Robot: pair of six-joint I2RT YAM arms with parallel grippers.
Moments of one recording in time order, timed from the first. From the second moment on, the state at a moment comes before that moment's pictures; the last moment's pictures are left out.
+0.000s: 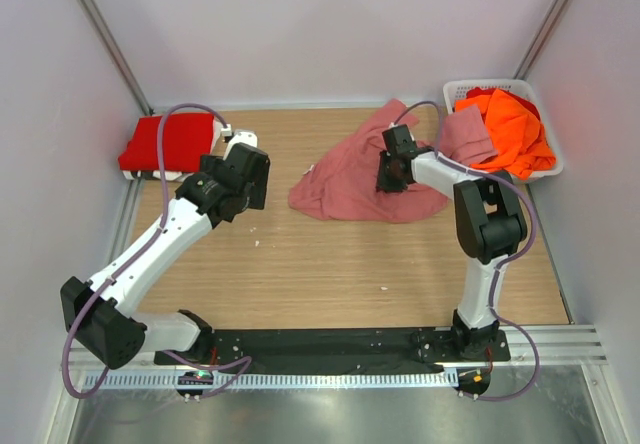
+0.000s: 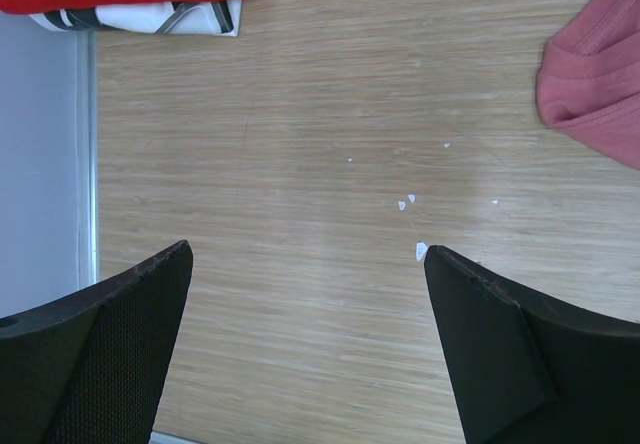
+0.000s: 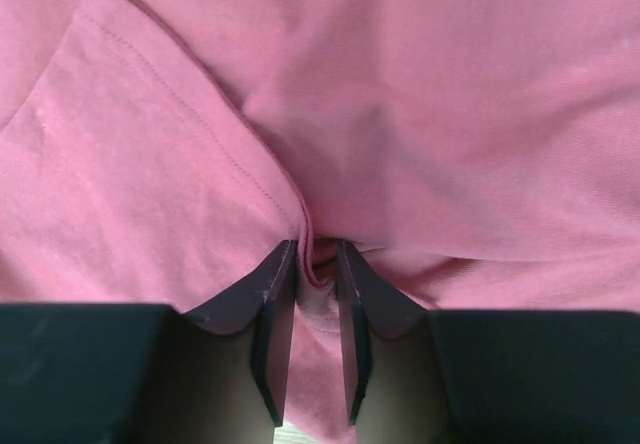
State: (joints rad) left arm -0.58 1.29 1.24 -0.86 -0.62 -0.28; right arm 0.32 1.95 1.33 -0.40 0.04 0.44
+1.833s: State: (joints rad) left arm -0.62 1.24 1.00 -0.77 -0.24 -0.59; right arm 1.36 1.10 0.80 -0.48 0.64 0.61
